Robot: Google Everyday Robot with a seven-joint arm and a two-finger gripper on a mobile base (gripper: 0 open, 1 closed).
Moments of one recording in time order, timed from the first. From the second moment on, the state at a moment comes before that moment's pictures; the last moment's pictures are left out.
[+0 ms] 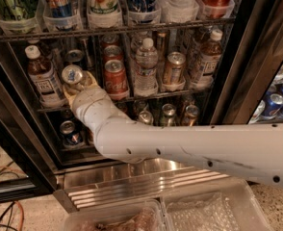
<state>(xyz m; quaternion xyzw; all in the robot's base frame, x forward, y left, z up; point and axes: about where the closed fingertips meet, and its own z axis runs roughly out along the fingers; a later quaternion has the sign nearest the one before) 0.599 0.189 0.858 -0.29 0.66 0.16 0.68</state>
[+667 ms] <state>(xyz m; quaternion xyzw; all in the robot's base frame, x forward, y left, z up) 0.586 0.195 0.863 -0.30 0.65 0.16 0.68</state>
